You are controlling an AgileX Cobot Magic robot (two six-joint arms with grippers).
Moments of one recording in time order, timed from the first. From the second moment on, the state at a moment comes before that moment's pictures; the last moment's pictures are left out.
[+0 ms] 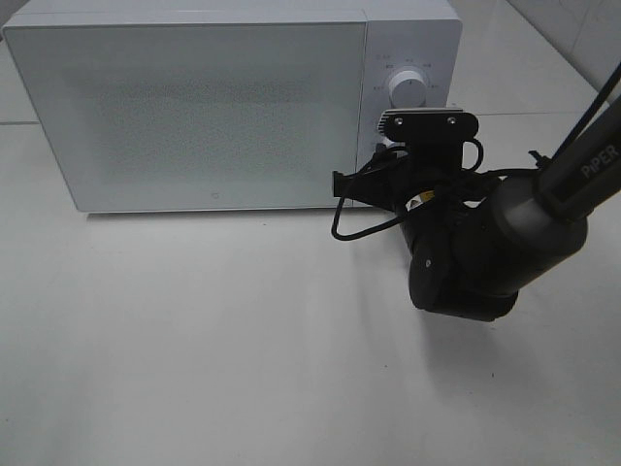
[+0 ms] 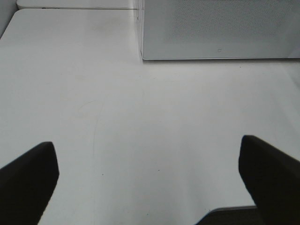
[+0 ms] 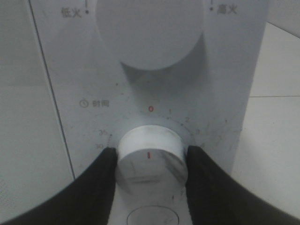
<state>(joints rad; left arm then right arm) 0.02 0.00 -0.52 -0.14 1.08 0.06 0.63 2.12 -0.80 0.70 -1.23 -0.23</state>
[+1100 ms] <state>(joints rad) 0.02 0.00 -0.52 -0.14 1.08 0.06 0.63 2.12 -0.80 0.68 -1.23 0.18</state>
